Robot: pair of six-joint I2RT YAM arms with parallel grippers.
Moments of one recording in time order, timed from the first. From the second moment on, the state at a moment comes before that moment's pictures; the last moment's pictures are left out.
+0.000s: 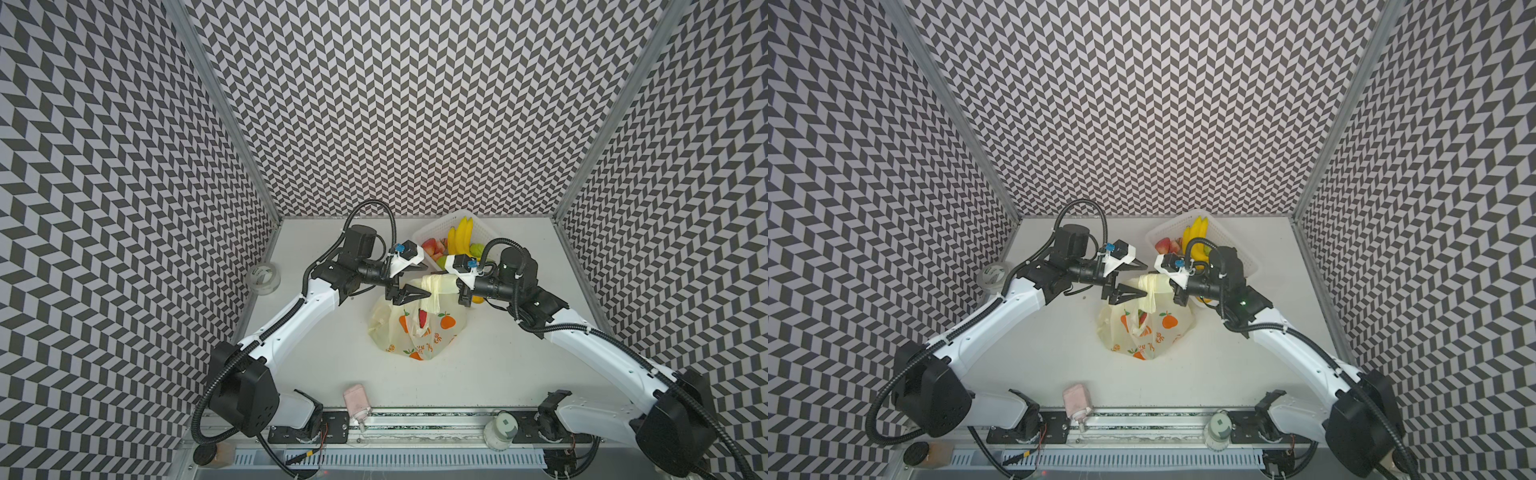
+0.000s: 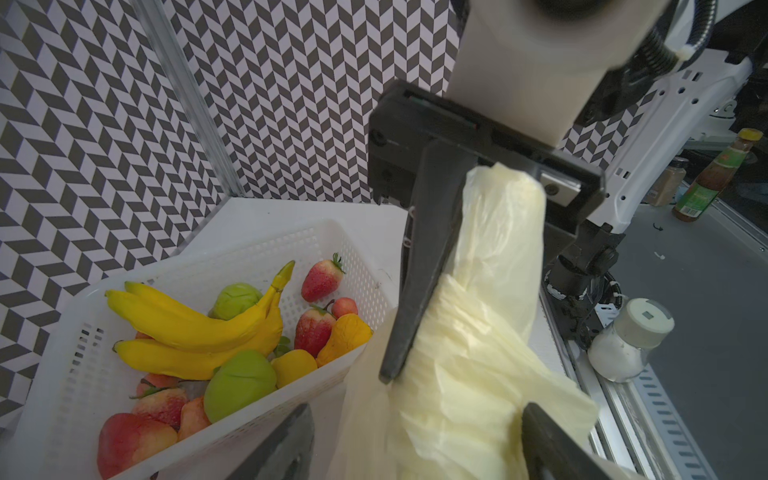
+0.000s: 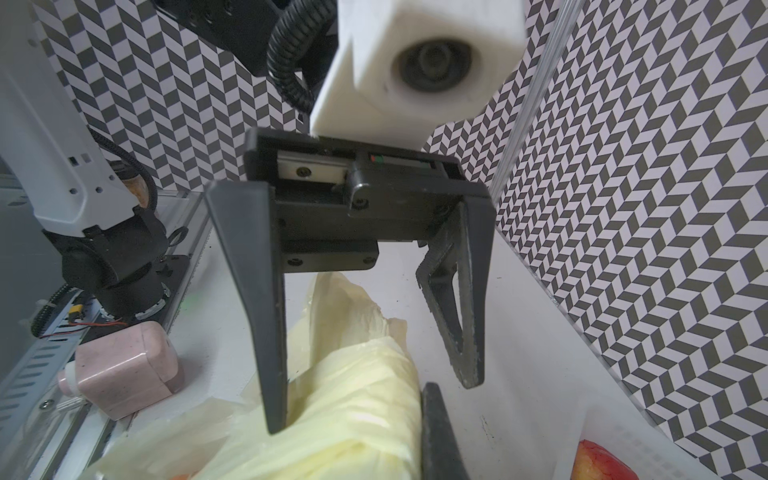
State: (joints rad) left arm -0.49 1.42 1.20 -0.36 0.97 0.50; right arm 0.56 1.20 0.90 0.11 -0.68 -0.38
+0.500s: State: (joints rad) left arm -0.49 1.44 1.21 -0.41 0.97 0.52; right arm 0.57 1.20 0.89 0.11 -0.64 -0.40
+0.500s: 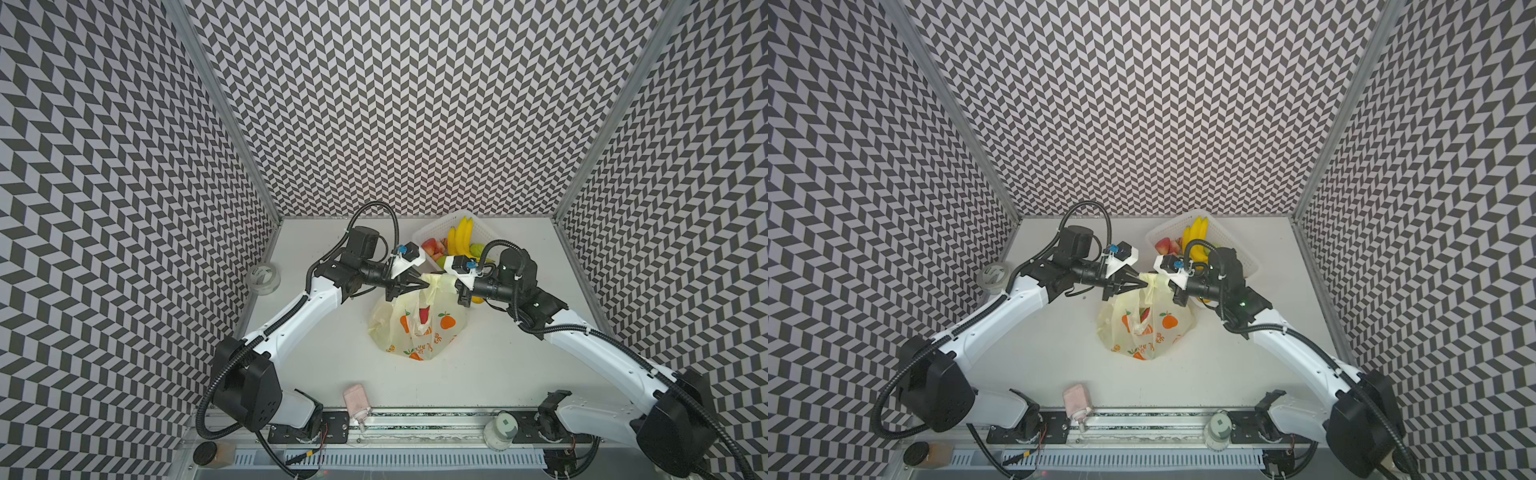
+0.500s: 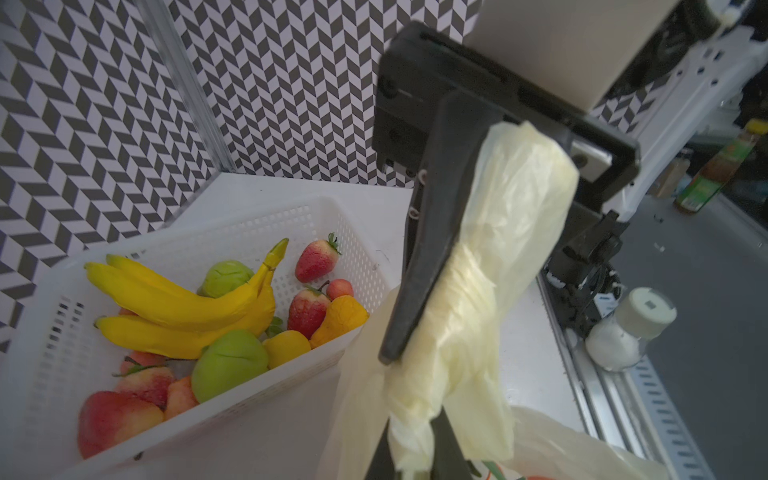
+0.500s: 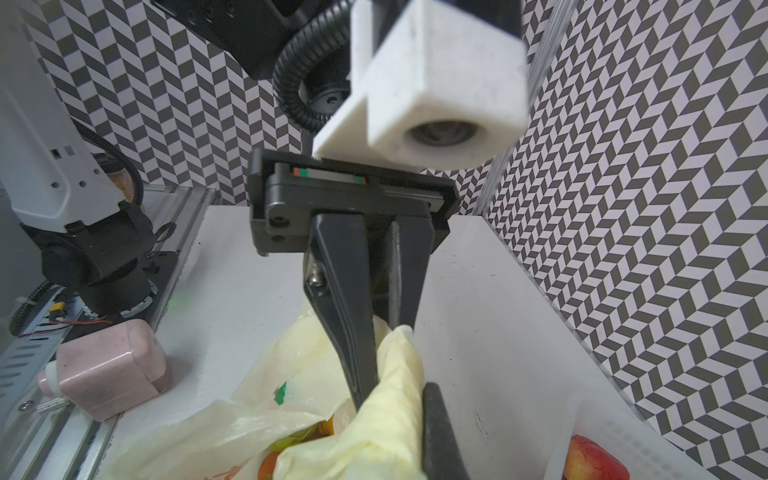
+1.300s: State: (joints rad) left arm -0.50 1.41 1.21 -0.42 0.87 0.66; right arm 0.49 1.06 1.19 -0.58 -0.58 -0.36
